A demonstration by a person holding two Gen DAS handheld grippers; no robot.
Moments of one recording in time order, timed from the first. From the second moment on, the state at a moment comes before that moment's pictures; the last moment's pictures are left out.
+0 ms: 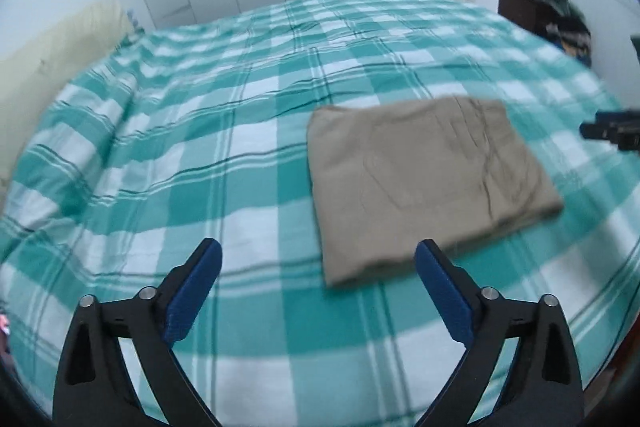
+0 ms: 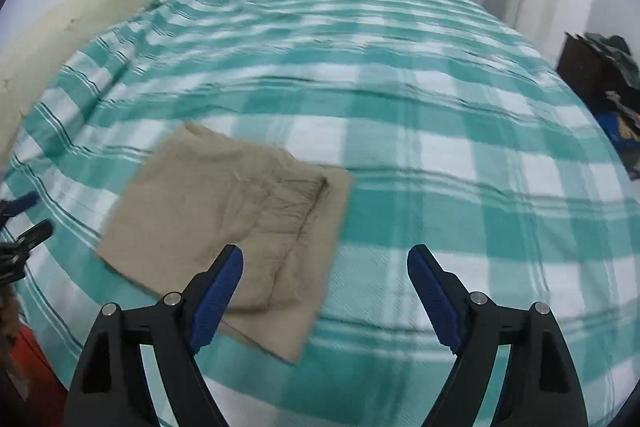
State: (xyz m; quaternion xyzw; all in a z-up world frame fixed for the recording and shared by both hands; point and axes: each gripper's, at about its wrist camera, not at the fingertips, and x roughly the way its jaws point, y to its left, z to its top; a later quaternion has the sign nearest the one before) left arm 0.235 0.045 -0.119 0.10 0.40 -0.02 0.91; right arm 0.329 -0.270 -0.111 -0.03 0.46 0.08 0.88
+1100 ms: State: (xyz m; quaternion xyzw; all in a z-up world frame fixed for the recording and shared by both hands) left arm 0.083 0.035 -0.047 0.00 0.46 0.02 0.89; right arm 0.089 -0.196 -0.039 -0.02 0.45 0.10 0.89
